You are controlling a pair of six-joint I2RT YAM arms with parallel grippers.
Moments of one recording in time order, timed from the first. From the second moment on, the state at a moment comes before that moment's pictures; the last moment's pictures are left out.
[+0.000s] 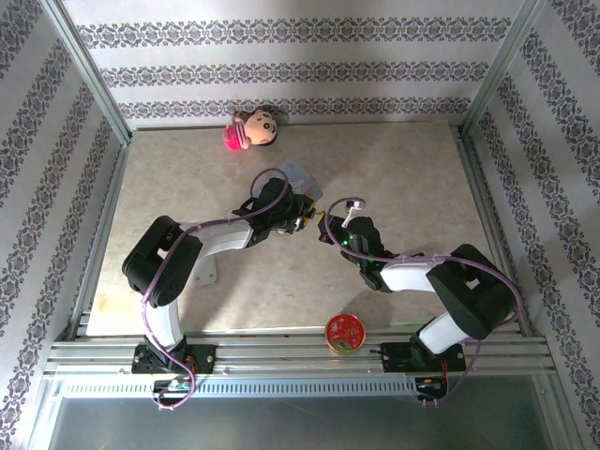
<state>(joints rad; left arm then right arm) -0.62 1.84 1.07 0.18 0.25 -1.69 0.61 1.53 0.48 0.75 0.02 0.82</state>
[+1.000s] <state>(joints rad) -0.61 1.85 1.09 0.10 0.21 -1.66 0.52 1.66 0.57 0.69 -0.34 0.83</state>
